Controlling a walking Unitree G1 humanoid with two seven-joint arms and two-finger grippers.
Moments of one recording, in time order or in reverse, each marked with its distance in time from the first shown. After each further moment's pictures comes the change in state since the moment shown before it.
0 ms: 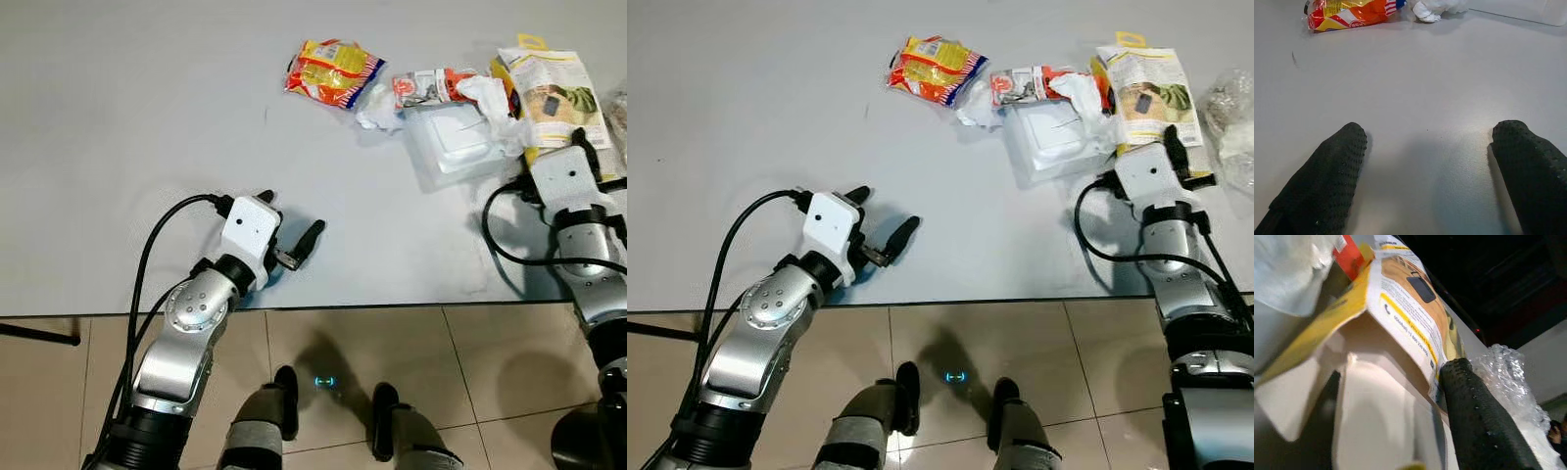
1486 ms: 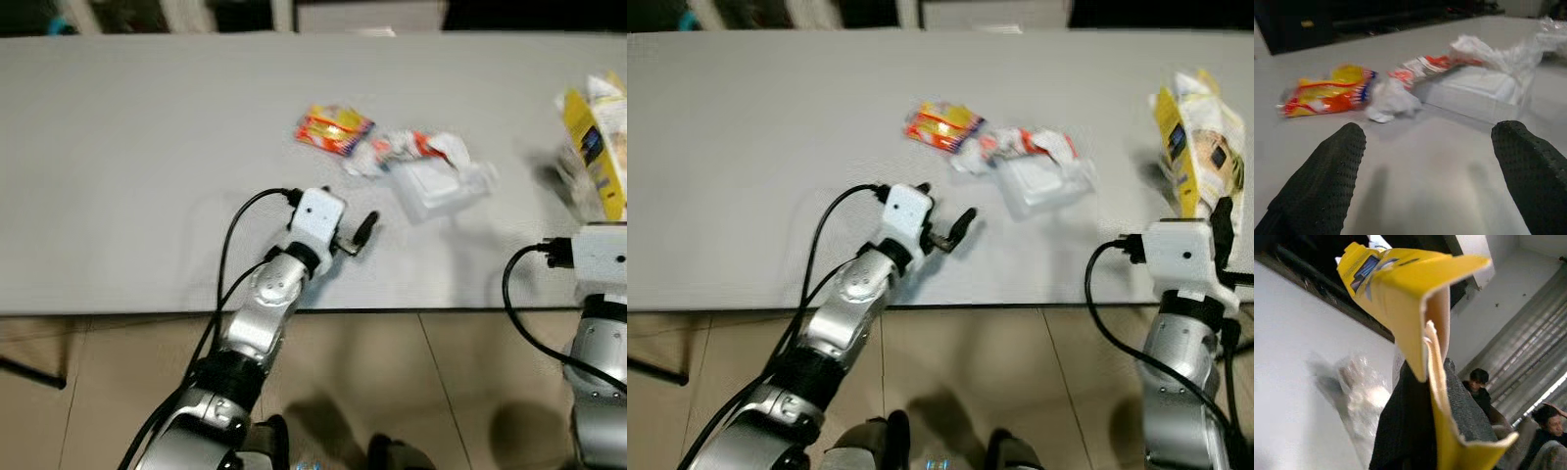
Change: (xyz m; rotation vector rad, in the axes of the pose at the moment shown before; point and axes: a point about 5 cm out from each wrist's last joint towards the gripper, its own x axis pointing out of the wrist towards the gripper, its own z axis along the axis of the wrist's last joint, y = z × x) left arm 0.071 -0.049 -0.013 -0.105 -0.049 -0.043; right arm -0.115 -0.014 0.035 0.036 0.155 -0.274
